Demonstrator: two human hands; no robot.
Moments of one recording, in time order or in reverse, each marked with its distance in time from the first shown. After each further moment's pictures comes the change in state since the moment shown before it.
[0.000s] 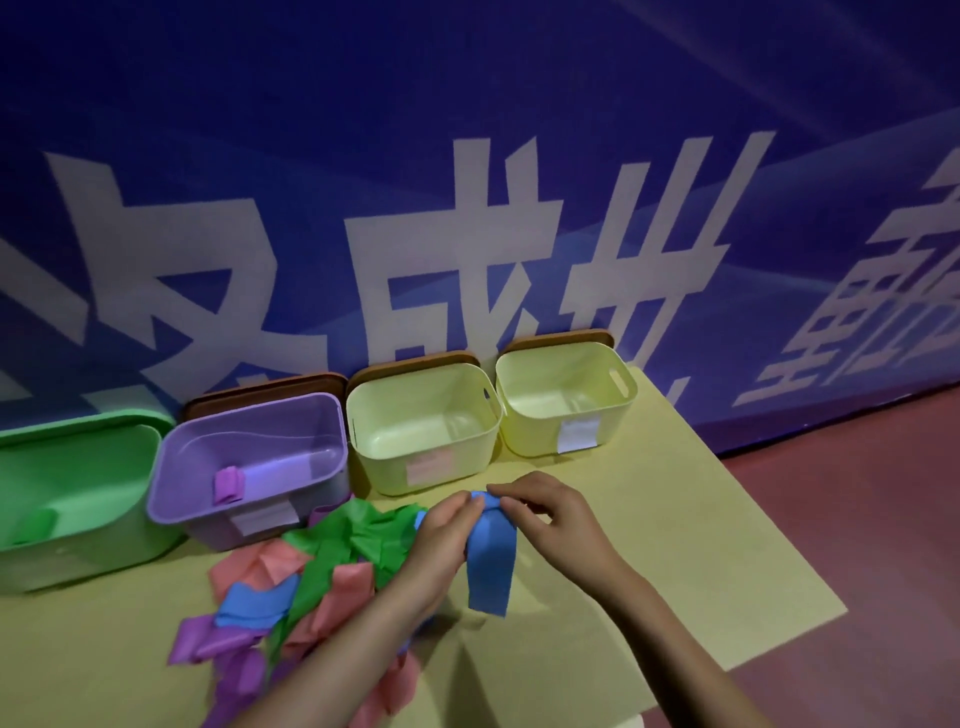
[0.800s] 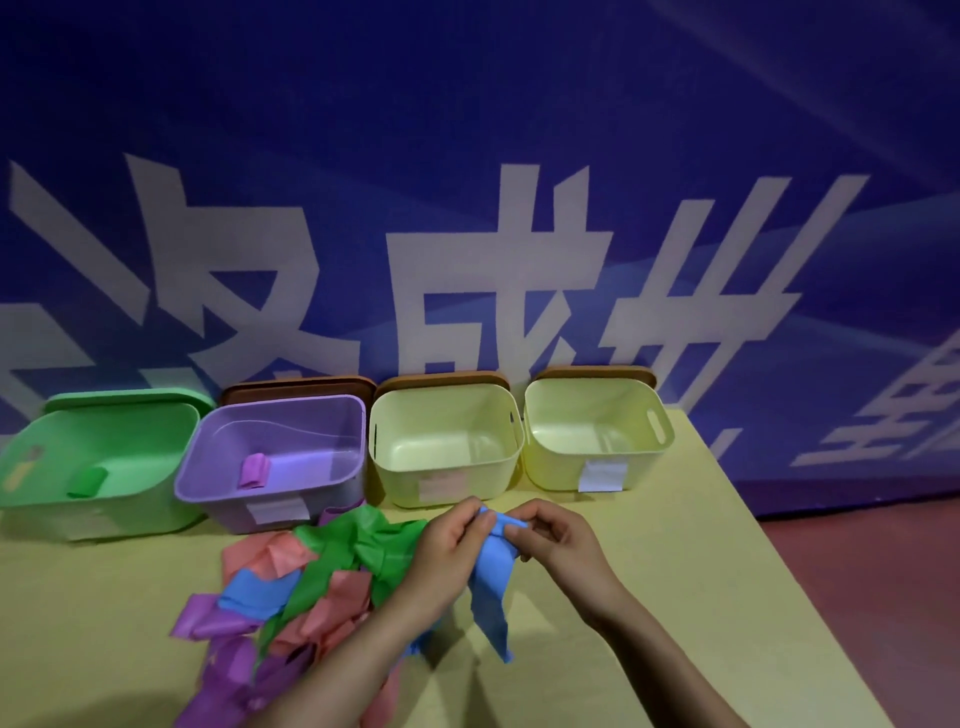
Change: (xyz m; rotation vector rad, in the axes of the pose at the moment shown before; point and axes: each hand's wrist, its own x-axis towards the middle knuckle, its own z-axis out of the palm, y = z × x) left_hand 0.013 0.007 0.013 0.297 0.106 0.295; right_hand 0.027 0.005 -0.017 0.464 -0.151 0.176
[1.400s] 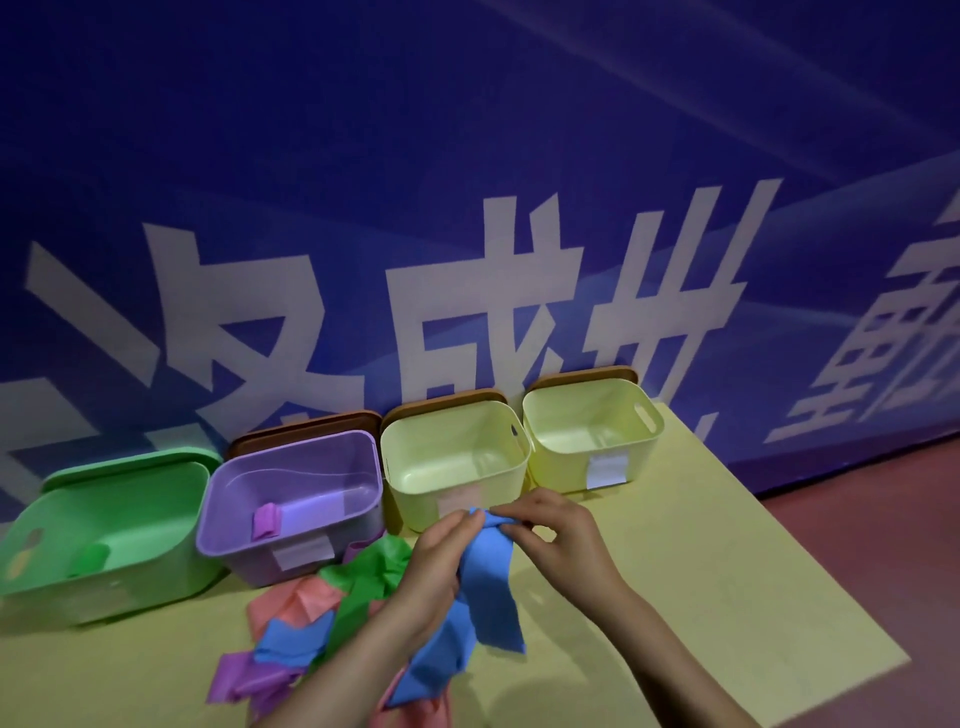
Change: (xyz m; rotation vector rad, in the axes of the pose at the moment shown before) left_hand -0.017 0.012 -0.054 -0.405 -0.121 -0.272; right_hand -0.009 -0.003 0.051 -0.497 0.219 -0.445
